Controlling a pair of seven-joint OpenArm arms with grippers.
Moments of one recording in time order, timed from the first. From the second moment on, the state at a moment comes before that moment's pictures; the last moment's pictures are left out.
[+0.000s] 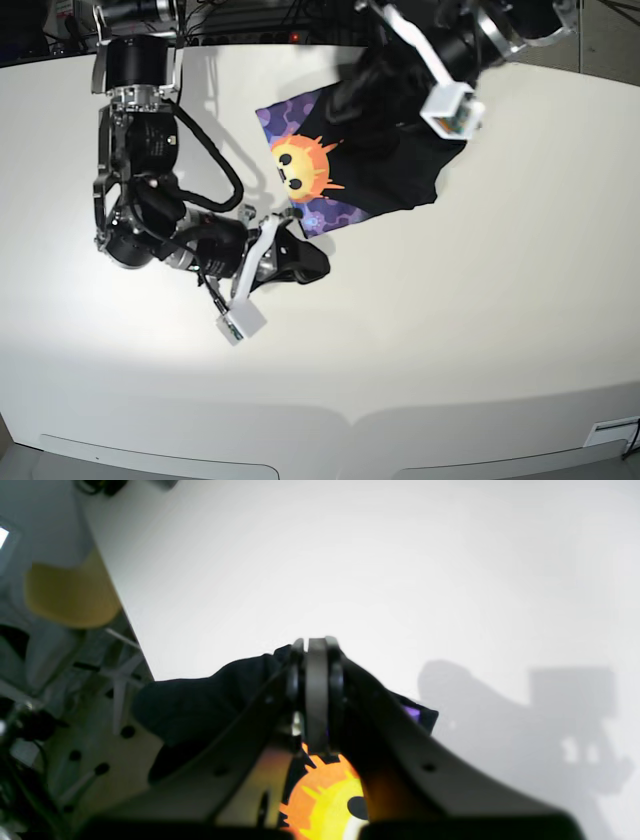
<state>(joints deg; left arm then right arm) 35.0 -11.1 11.4 125.0 -27.4 -28.2 30.2 8.6 7.7 0.6 98.4 50.7 35.0 -68.9</state>
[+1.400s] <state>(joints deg) 36.4 -11.2 -7.2 115.7 -43.1 -28.9 35.0 8.3 7.7 -9.1 93.6 38.5 35.0 -61.7</state>
